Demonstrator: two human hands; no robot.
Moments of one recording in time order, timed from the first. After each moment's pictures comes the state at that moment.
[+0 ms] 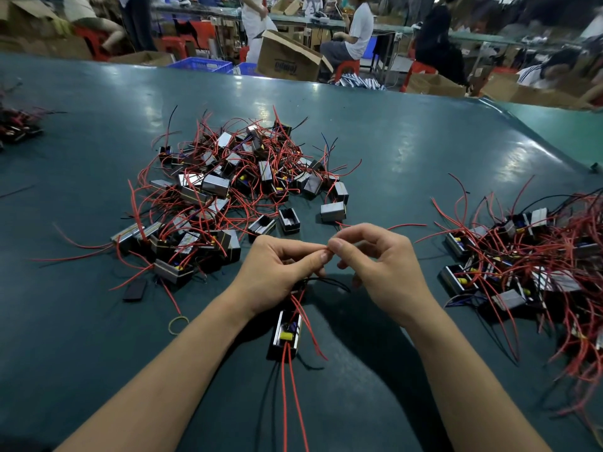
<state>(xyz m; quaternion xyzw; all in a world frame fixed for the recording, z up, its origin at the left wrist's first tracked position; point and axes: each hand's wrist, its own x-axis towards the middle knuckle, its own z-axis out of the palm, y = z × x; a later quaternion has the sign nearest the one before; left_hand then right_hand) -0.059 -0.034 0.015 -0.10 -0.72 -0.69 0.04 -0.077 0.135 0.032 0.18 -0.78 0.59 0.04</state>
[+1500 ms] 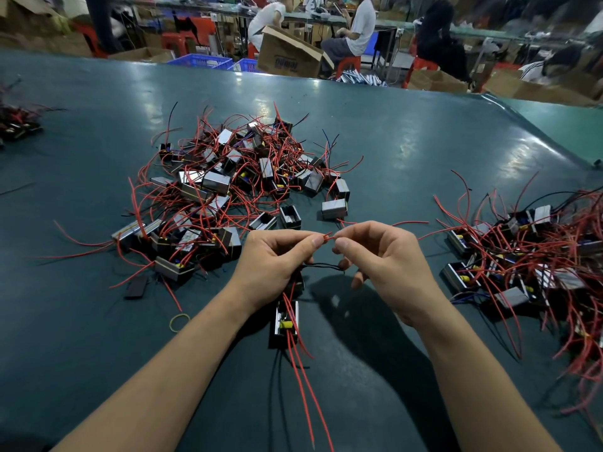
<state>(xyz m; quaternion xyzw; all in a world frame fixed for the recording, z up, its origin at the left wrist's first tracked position) -0.064 -0.036 0.009 -0.07 -0.71 -0.69 0.11 -0.077 0.136 0.033 0.15 -0.73 0.67 -0.02</state>
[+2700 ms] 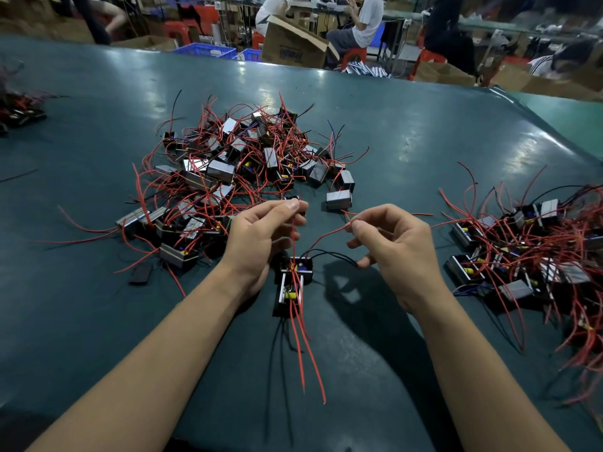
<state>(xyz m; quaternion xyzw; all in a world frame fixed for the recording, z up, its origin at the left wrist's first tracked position) -0.065 -0.044 0.023 0.06 -0.58 -0.81 0.08 -0.079 0.137 0.030 0.11 -0.73 0.67 0.05</state>
